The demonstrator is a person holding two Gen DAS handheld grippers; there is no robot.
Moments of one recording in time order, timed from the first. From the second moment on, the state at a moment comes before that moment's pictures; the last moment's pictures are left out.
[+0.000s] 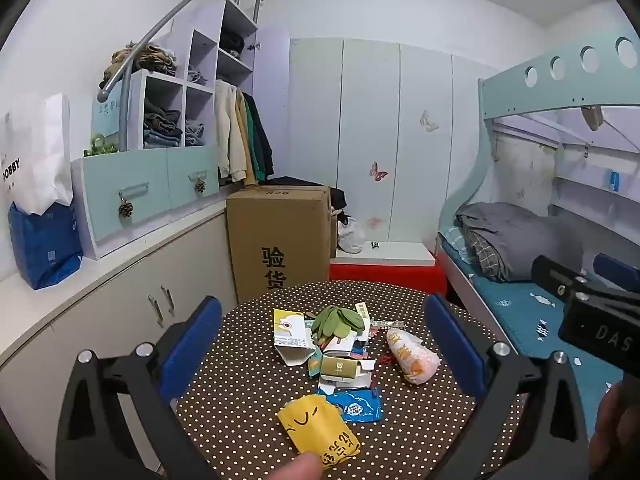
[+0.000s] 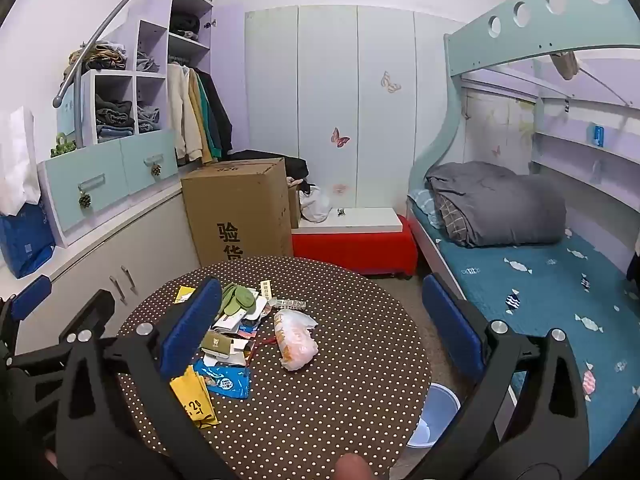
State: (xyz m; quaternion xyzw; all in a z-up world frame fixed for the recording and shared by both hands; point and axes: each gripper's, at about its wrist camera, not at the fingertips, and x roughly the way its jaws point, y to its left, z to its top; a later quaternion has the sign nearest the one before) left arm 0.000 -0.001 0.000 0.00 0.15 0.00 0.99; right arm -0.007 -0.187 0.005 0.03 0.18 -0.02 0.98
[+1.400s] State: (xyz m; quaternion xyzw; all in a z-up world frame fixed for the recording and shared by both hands) left arm 0.009 0.000 0.001 0.00 0.16 0.00 0.99; right arm -0.003 -0.190 0.005 0.03 0.18 -0.02 0.98
